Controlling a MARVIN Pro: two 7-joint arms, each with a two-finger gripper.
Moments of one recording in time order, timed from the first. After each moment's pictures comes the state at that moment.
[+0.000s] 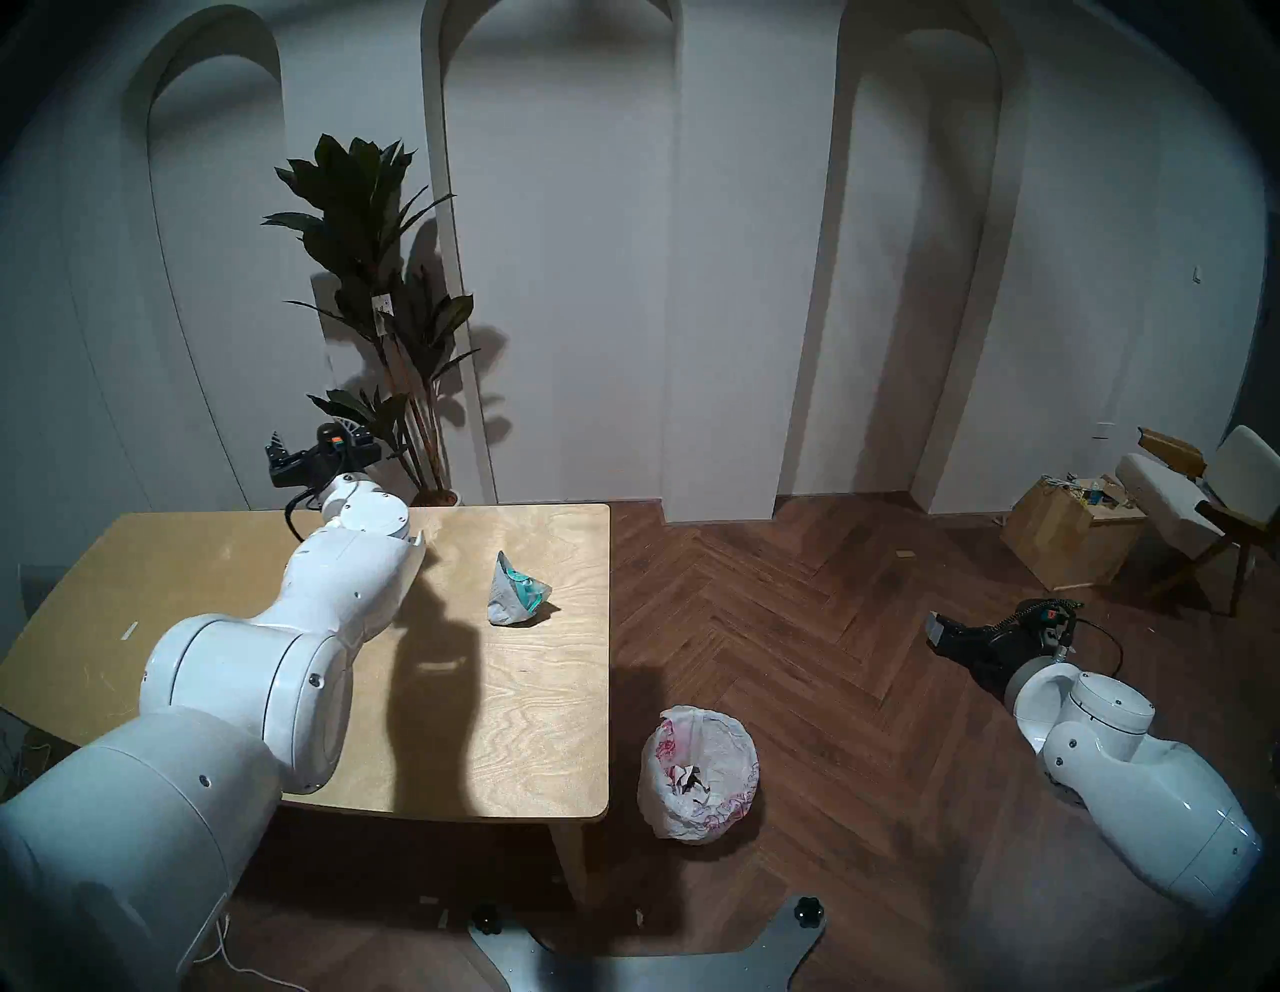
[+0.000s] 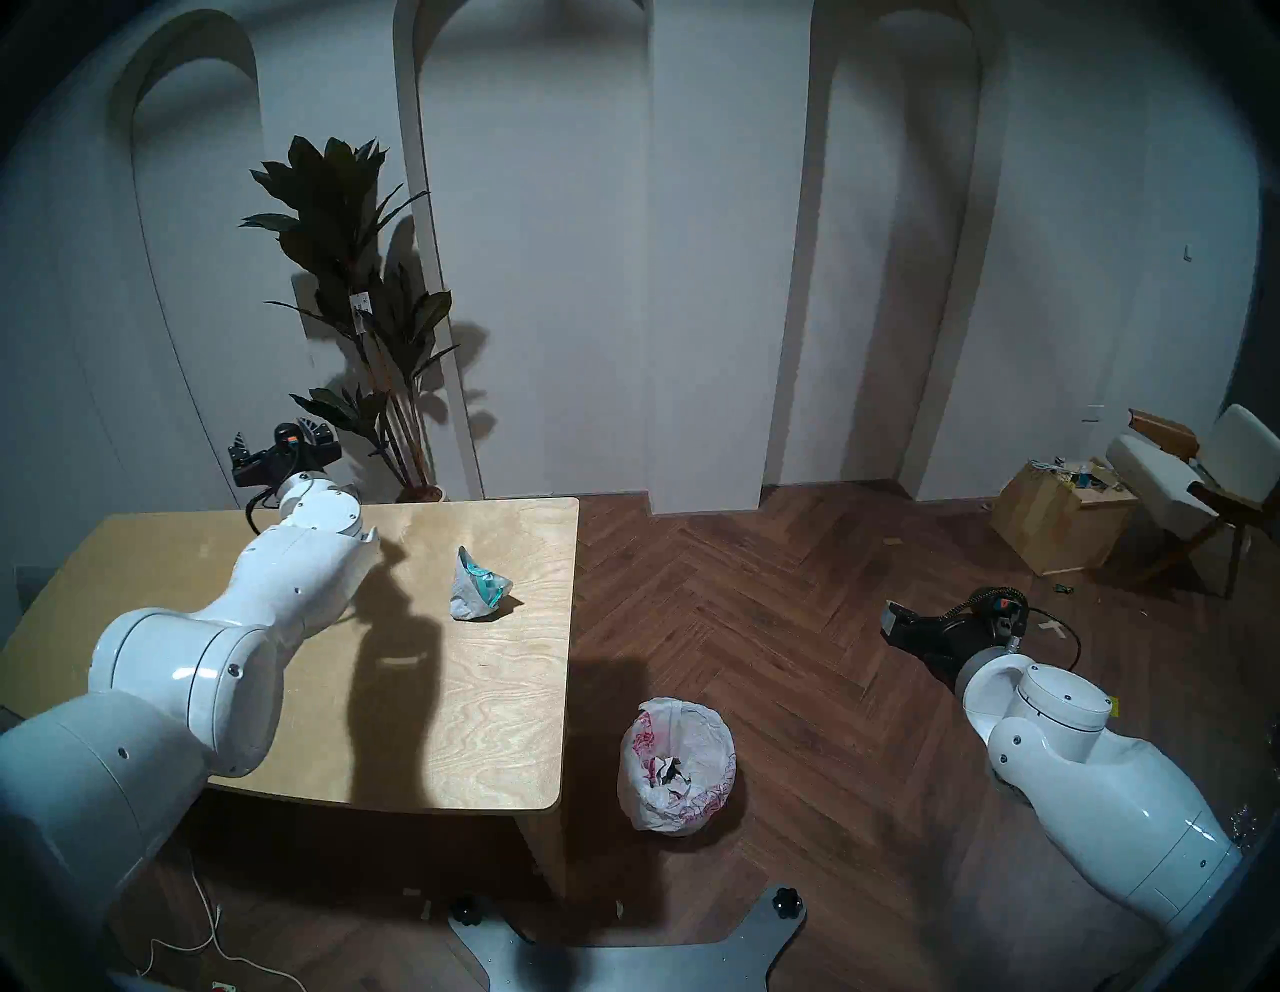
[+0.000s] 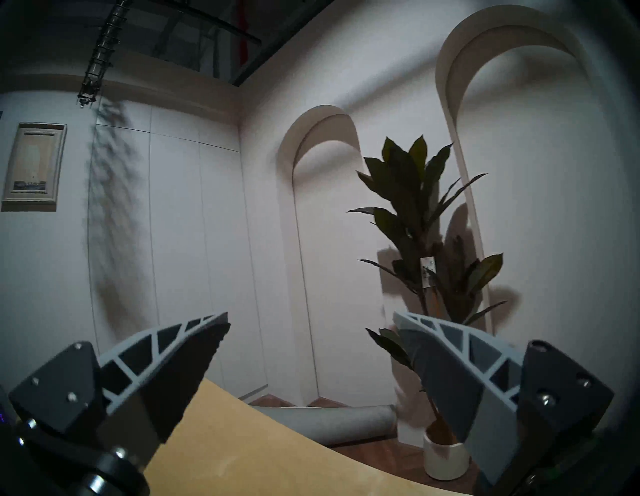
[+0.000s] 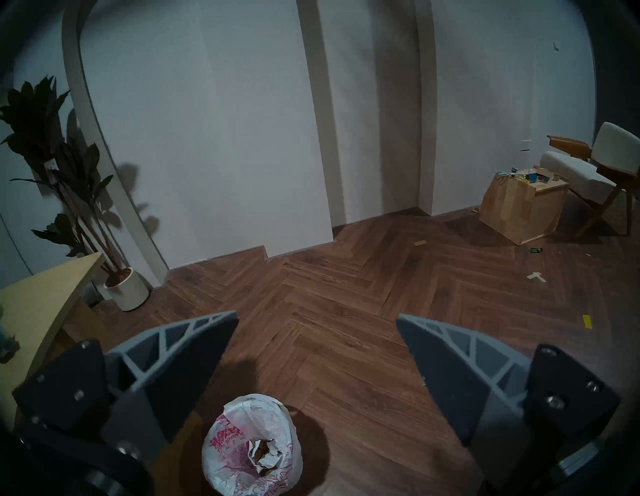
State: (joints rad) left arm 0.62 -1.27 -1.45 -0.33 0.03 -0.43 0.70; right arm -1.99 -0.65 1.58 -1.94 1.14 0.12 -0.39
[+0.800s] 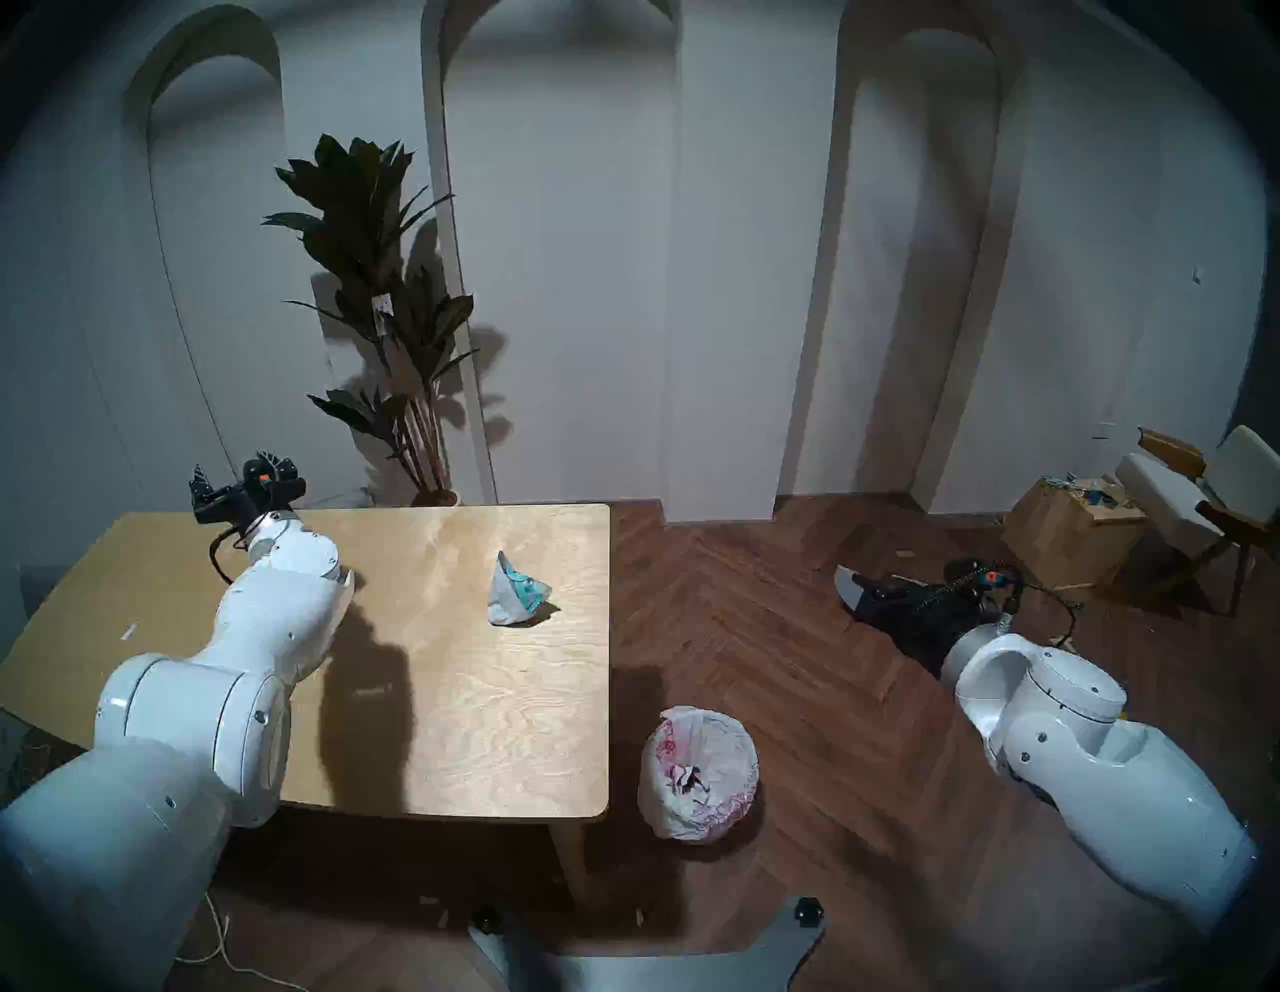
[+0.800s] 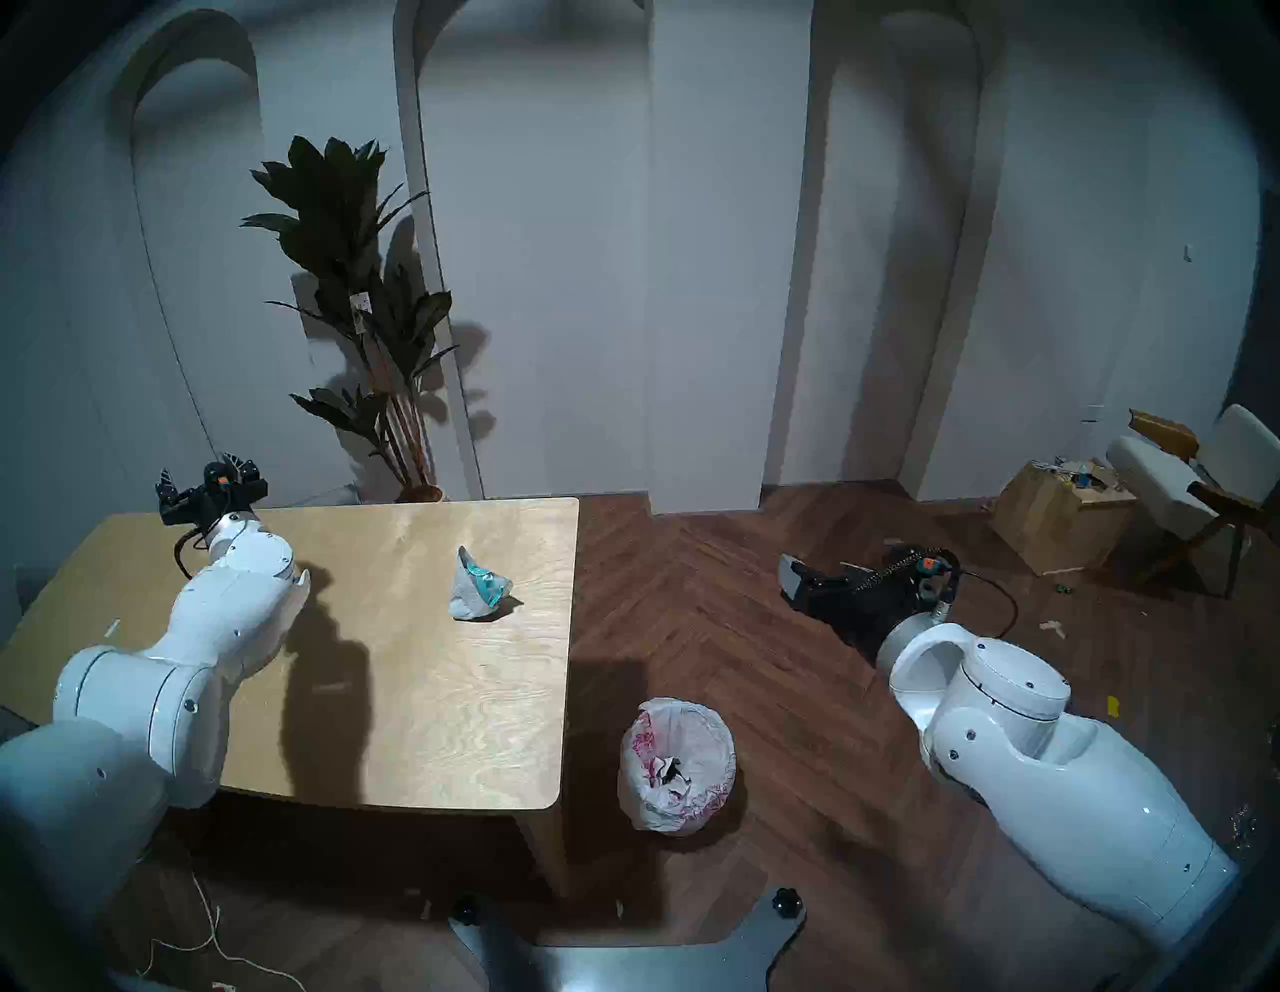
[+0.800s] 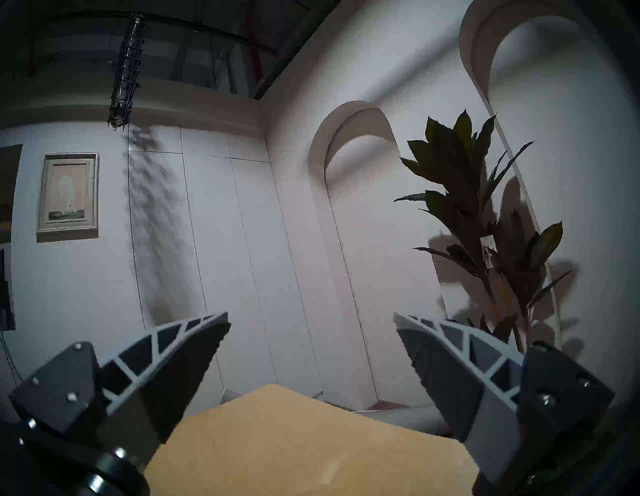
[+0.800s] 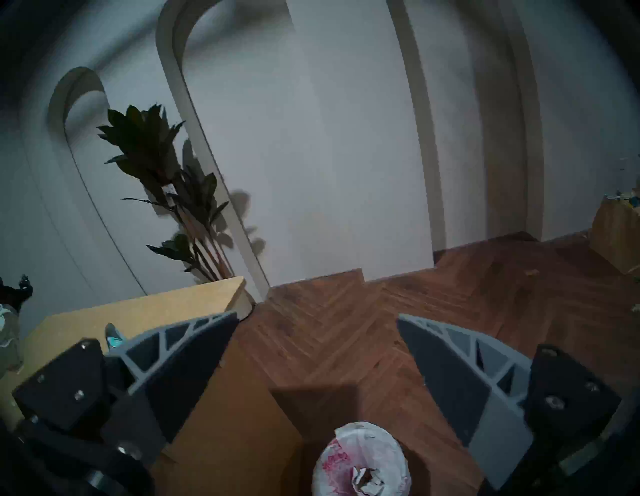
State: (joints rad) left arm 0.74 -1.14 -1.46 -0.36 0.06 -0.46 0.72; right arm -1.84 -0.68 1.43 -2.13 1.14 0.12 -0.34
